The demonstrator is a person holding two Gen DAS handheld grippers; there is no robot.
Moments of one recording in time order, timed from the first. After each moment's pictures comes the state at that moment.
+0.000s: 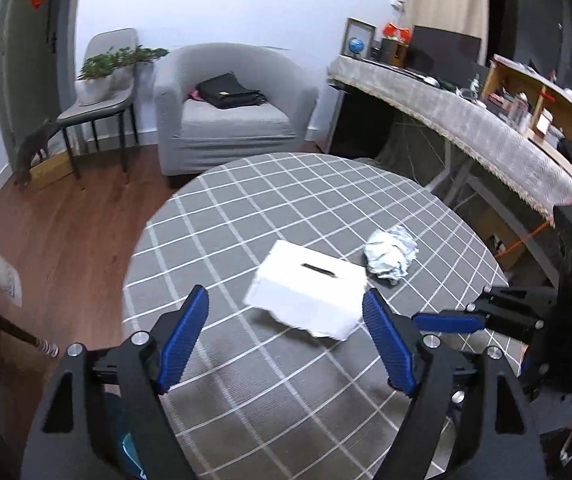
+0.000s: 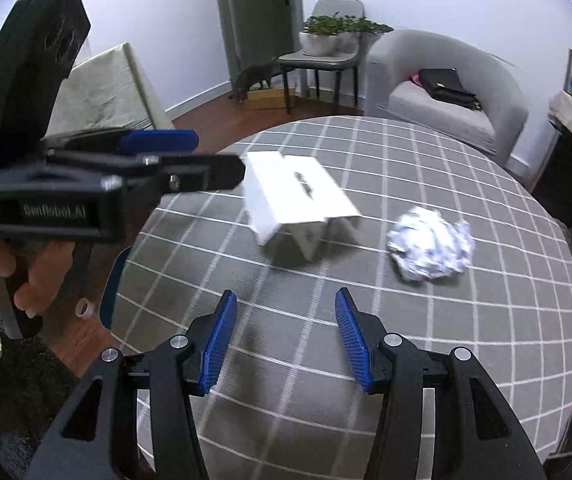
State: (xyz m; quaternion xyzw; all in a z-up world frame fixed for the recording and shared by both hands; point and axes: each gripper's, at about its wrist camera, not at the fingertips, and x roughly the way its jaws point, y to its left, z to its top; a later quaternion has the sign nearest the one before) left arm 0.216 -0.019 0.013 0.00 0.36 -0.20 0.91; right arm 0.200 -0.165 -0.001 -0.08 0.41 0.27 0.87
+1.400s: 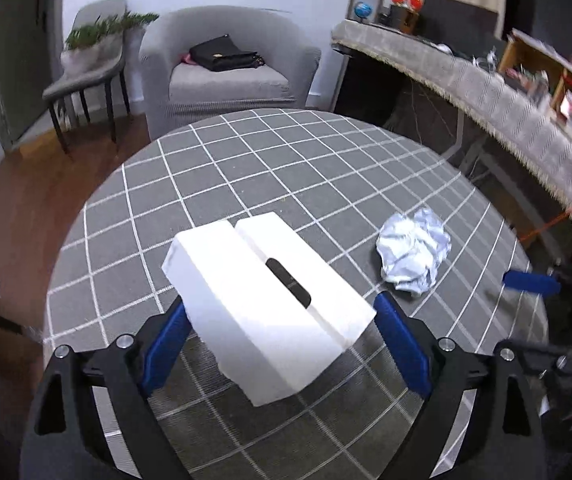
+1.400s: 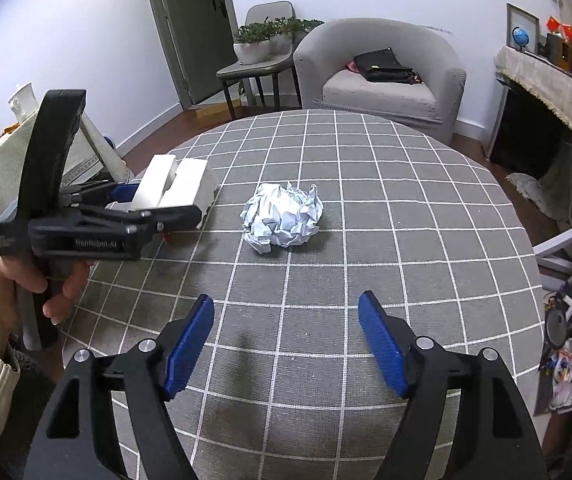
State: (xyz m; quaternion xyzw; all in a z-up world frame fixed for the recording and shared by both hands) left arm 0.271 -0.061 -0.034 -0.01 0.43 -0.19 0.88; right arm 0.218 -0.255 -0.007 -0.02 0.42 0.20 0.88
